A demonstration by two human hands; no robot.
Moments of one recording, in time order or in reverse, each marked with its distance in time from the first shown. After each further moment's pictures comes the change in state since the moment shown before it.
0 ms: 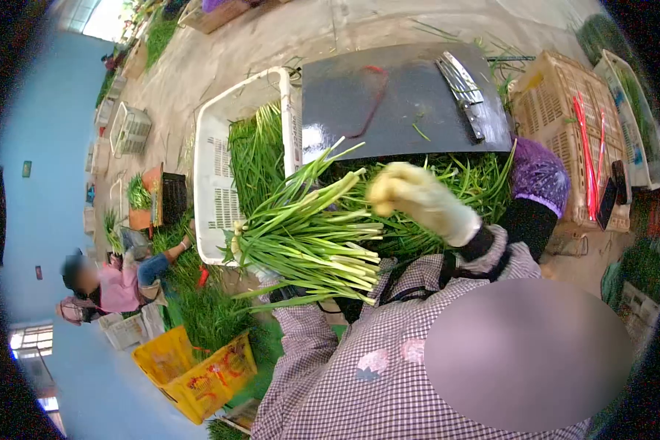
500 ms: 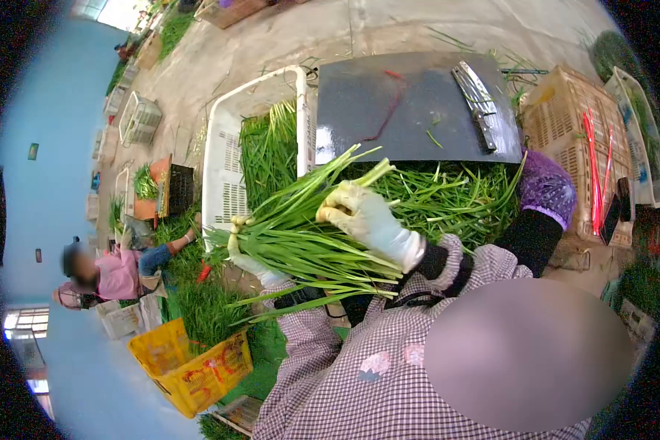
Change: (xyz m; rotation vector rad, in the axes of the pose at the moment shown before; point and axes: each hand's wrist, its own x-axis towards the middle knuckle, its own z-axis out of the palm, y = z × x) left_hand -0.029 -0.059 0.131 0.188 -0.057 0.281; right_hand 0.052 0.053 0.079 -0.872 0.096 -0.152
